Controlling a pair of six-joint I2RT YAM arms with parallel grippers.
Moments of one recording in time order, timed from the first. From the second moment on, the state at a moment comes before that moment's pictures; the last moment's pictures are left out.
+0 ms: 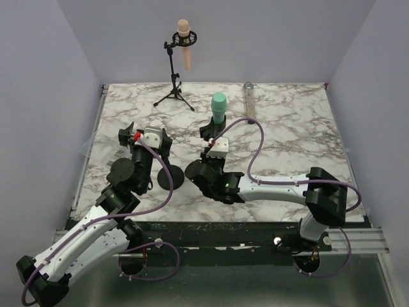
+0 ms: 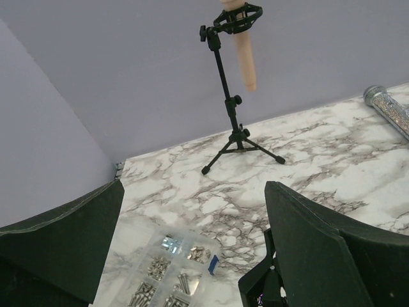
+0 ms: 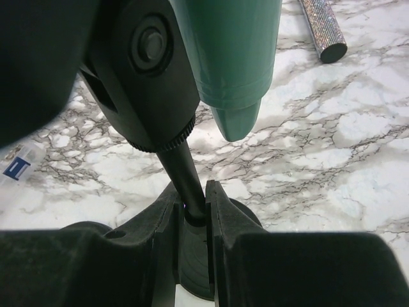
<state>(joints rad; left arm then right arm) -0.72 0.64 0.63 0.22 -0.59 0.38 1.23 1.69 1.11 -0.03 1.18 0.70</state>
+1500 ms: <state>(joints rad) -0.72 0.63 0.84 -0.14 0.06 -0.08 0.87 0.97 0.92 -0.05 0.11 0.21</state>
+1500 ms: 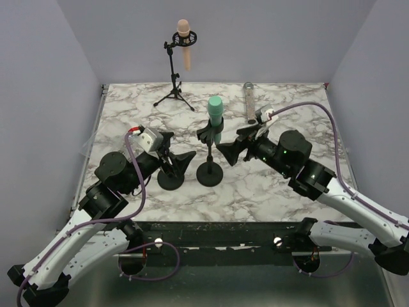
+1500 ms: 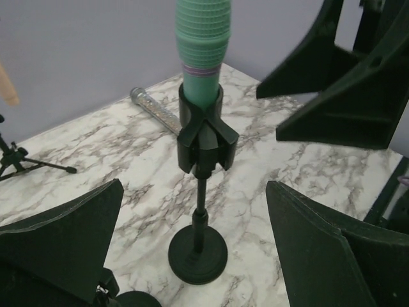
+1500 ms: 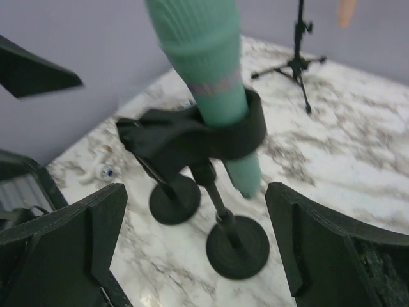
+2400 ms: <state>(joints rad) -0.72 0.73 0.92 -0.22 0.20 -0.14 0.84 1.34 1.45 -0.25 0.06 0.13</state>
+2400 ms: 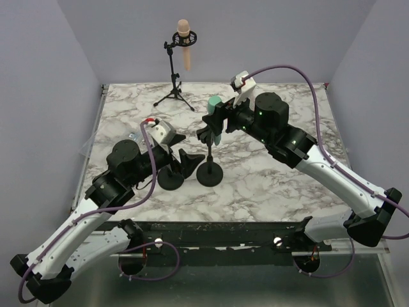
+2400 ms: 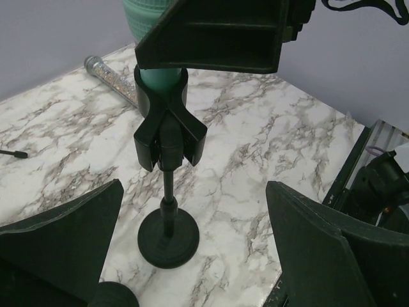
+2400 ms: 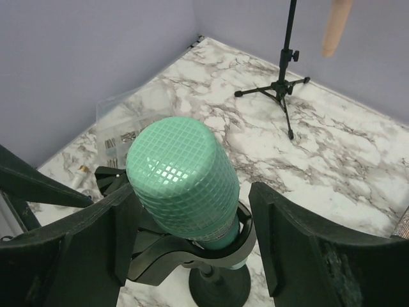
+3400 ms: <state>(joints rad) -0.84 1.06 1.09 -0.23 -0.12 -0.12 0.84 1.34 1.39 -0.16 0.05 0.06</state>
